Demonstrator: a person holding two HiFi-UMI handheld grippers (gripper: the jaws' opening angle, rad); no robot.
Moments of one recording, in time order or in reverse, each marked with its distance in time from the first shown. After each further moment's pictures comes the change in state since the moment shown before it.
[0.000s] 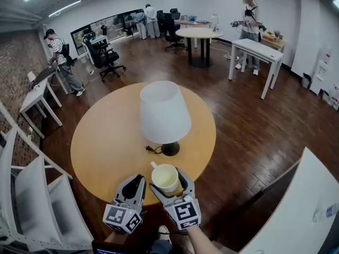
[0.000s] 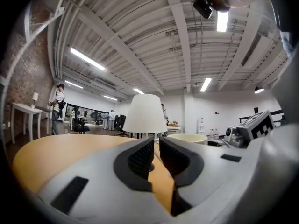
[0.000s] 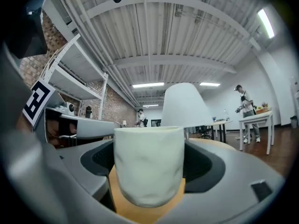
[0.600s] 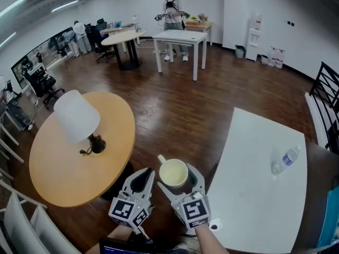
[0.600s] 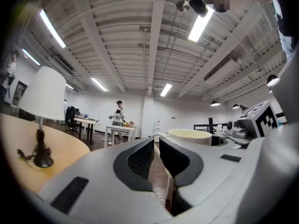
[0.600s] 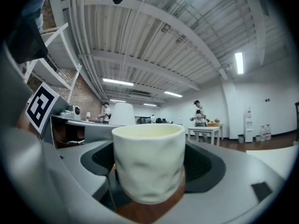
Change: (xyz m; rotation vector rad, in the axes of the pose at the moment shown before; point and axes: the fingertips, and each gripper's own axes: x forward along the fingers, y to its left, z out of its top) left arm 0.052 -0.341 -0.003 -0.014 -0.013 -0.538; right arm -0.311 -0.149 0.039 -0.064 0.041 -0.480
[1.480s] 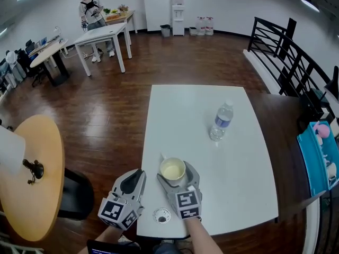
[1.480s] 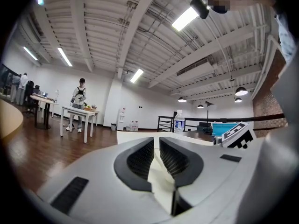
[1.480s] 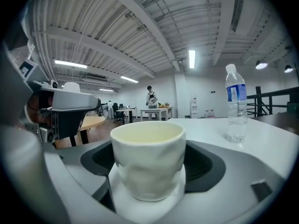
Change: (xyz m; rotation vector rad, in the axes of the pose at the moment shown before) left arm 0.103 -0.227 -0.103 -0.041 0.130 -0.438; right arm -0.198 -0.205 -0.158 0.131 0.167 -0.551
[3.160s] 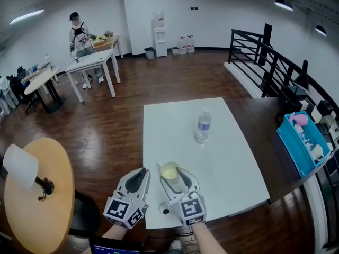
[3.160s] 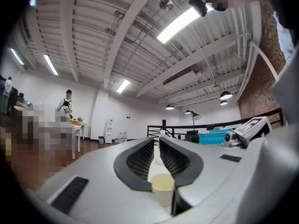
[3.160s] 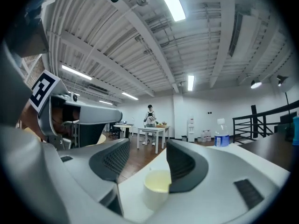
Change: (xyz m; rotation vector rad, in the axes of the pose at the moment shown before) left arm -0.038 -0.053 0.097 0.091 -0.097 -0.145; right arm -0.102 0.049 0.109 -0.049 -0.209 -0.052
